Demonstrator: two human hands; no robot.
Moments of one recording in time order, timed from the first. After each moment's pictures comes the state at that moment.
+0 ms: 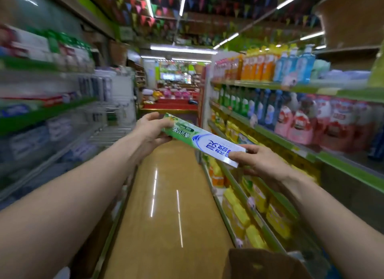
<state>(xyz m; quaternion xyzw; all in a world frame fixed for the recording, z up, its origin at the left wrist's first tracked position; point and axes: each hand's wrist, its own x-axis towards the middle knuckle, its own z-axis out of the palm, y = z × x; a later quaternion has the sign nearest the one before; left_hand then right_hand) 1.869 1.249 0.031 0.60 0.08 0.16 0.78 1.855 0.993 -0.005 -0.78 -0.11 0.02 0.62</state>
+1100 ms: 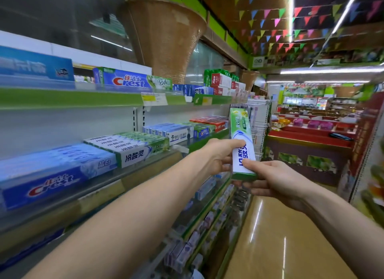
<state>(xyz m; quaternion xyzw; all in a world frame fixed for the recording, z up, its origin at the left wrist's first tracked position) 1.739 1.527 0.070 0.65 0.22 0.20 0.70 1.791 1.389 0.049 -0.70 -0.34 0.28 0.56</state>
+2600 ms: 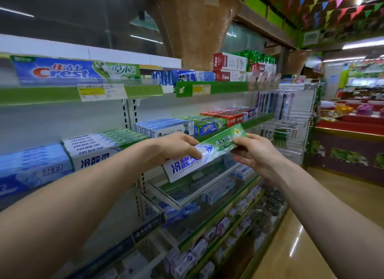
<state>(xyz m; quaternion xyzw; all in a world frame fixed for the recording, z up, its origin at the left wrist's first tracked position) 1.793 1.600 0.080 0.83 0.38 0.11 0.40 1.982 1.516 0.039 -0.57 -0.33 0.33 0.68</state>
